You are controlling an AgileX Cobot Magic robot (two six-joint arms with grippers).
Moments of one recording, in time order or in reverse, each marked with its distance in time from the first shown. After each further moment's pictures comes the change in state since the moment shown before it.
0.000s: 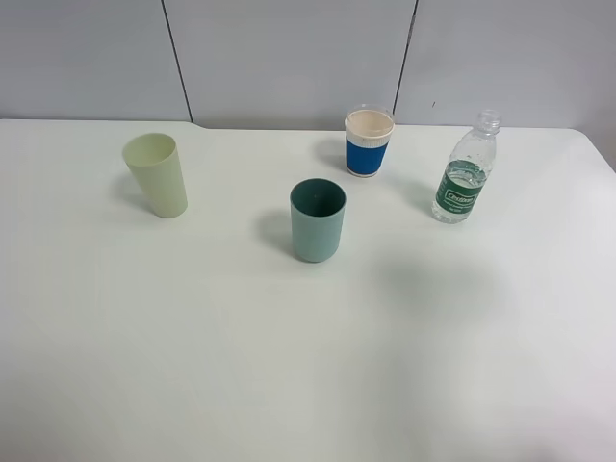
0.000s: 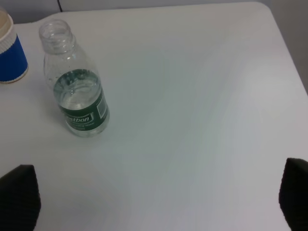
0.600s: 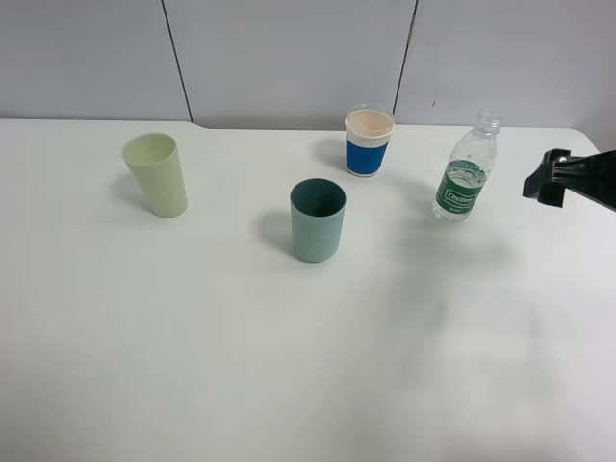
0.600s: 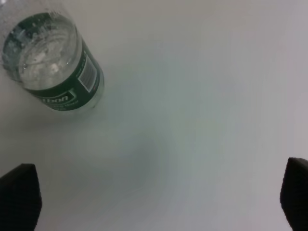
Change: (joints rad) left arm 0.000 0.000 0.000 0.000 0.000 0.000; right arm 0.000 0.591 0.000 -0.002 -0.342 0.077
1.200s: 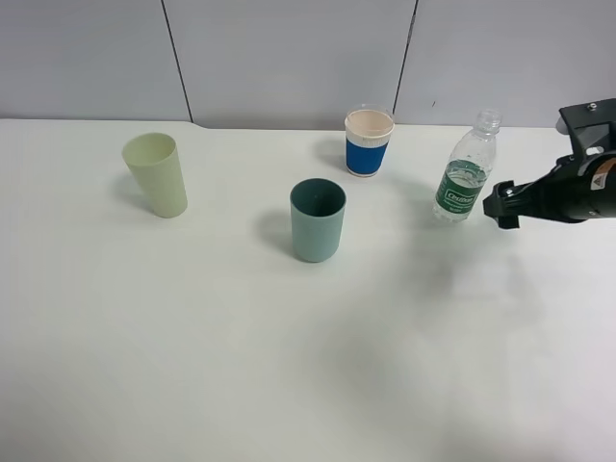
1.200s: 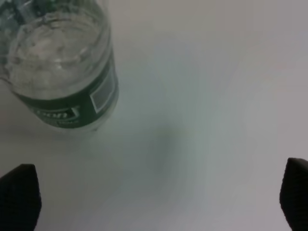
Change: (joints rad) left arm 0.000 0.000 0.000 0.000 0.000 0.000; right arm 0.003 0.317 -0.001 -0.301 -0.369 0.002
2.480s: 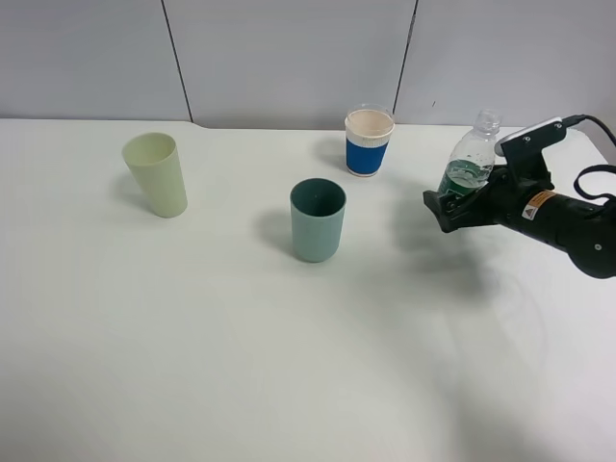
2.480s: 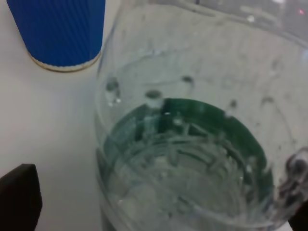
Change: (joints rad) left arm 0.000 0.000 0.000 0.001 0.000 0.000; right arm 0.000 0.455 -0.002 -0.025 -0.862 -0.227
